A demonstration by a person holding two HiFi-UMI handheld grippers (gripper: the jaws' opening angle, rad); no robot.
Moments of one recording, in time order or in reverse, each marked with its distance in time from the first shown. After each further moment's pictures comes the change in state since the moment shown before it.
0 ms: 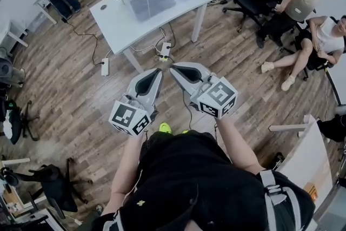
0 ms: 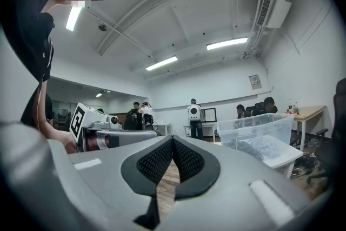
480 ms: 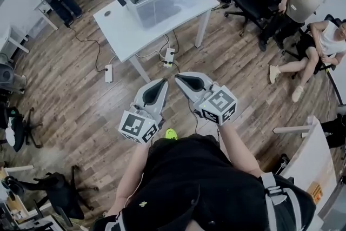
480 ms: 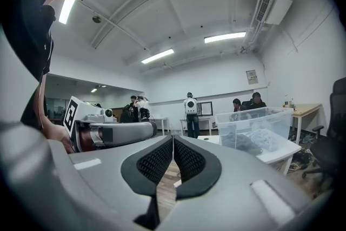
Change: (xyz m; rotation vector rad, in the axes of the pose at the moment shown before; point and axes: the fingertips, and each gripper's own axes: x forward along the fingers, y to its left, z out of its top) left arm -0.015 0.034 -0.009 -0.002 -0.010 0.002; right arm 0.039 0.000 -0.026 0.010 0.073 -0.045
